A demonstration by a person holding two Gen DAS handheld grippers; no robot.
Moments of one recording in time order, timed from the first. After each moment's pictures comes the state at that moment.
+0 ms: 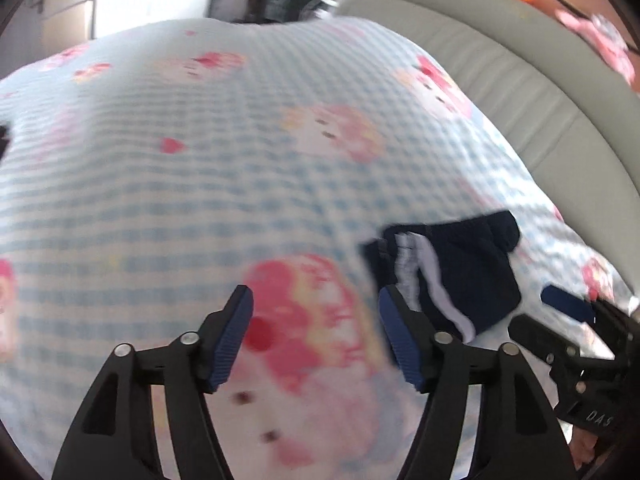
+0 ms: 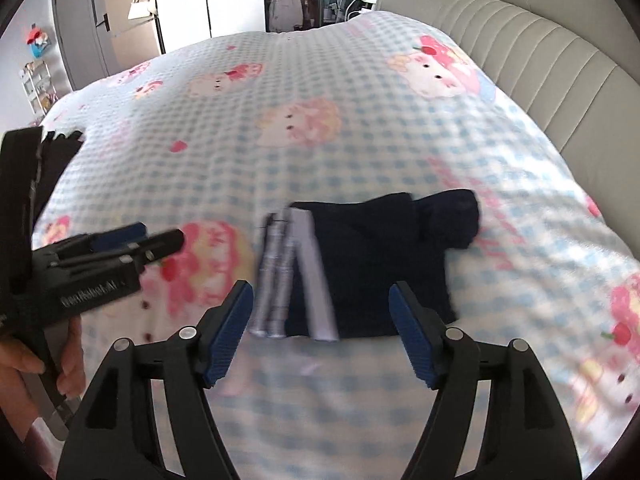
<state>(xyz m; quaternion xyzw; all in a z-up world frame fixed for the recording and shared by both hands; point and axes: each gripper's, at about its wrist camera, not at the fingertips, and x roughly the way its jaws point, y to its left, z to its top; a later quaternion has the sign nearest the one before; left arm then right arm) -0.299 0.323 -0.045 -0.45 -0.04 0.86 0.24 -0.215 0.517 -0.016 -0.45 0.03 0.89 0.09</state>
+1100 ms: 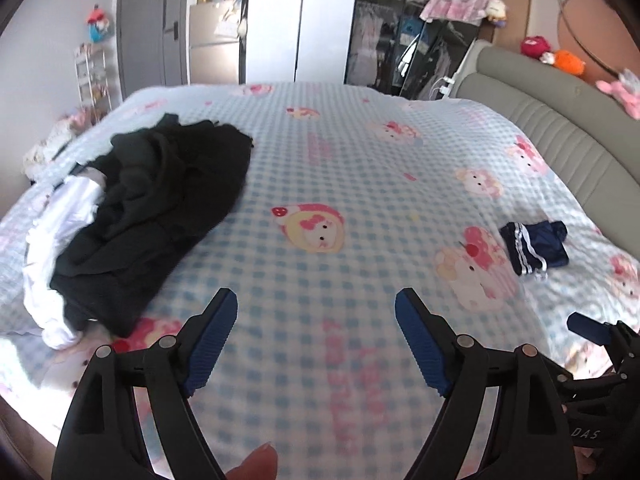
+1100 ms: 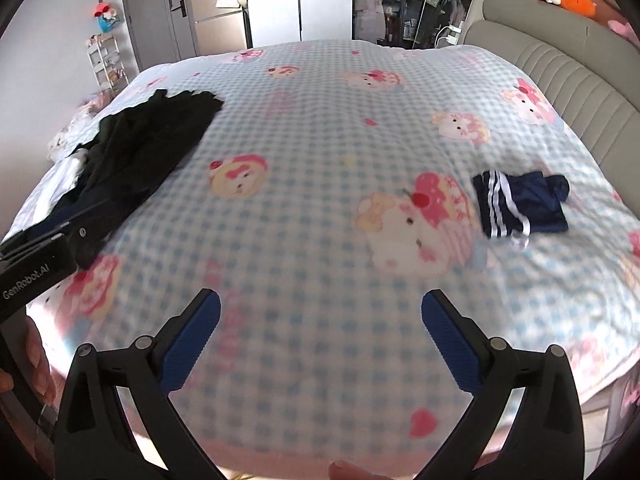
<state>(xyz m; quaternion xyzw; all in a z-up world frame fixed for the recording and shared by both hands) -0.088 0.001 0.030 -0.36 -0.03 0.93 0.06 -0.064 0.208 0.017 -0.44 0.01 0.90 0.01</state>
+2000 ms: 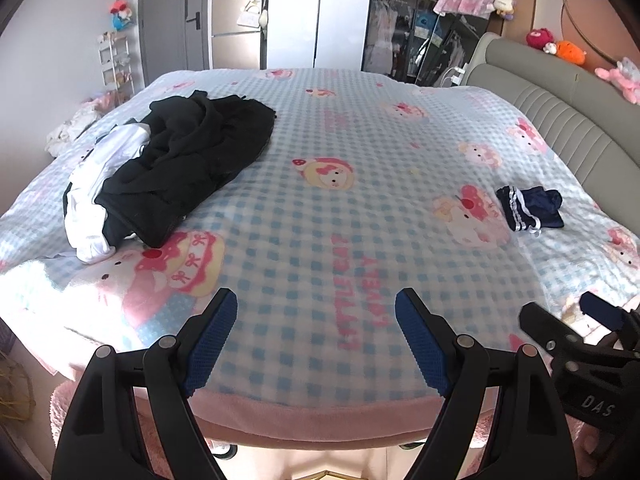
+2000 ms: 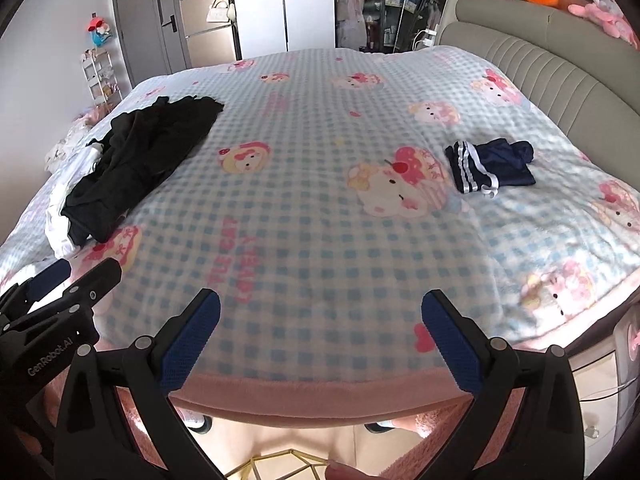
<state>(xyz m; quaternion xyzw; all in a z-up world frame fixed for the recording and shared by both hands) 0.015 -0.002 0.009 -0.38 -0.03 0.92 0.03 0.032 0.194 0.017 -0.42 0.02 0.91 0.03</state>
